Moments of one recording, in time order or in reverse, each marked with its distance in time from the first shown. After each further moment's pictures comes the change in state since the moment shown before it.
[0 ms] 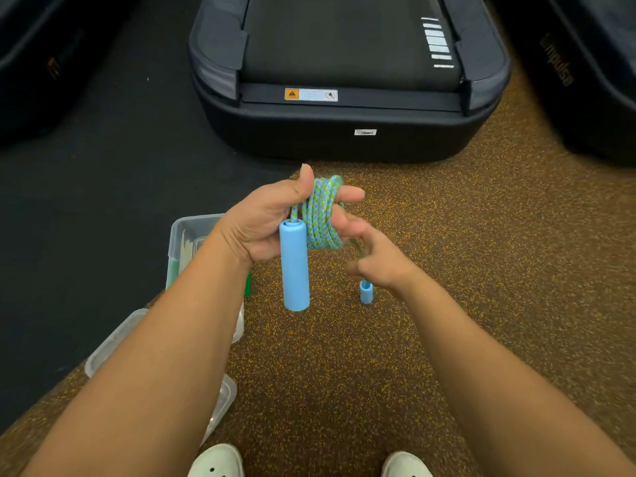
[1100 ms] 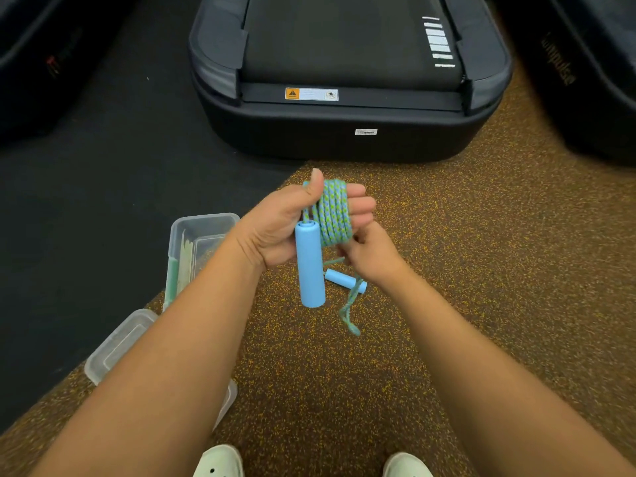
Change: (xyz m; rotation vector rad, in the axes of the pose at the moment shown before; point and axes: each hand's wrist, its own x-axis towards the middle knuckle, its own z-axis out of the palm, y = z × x) left_hand 0.013 -0.014 0.002 -0.069 0.143 0.016; right_hand 0.008 -0.013 0.015 -0.111 0.191 -0.081
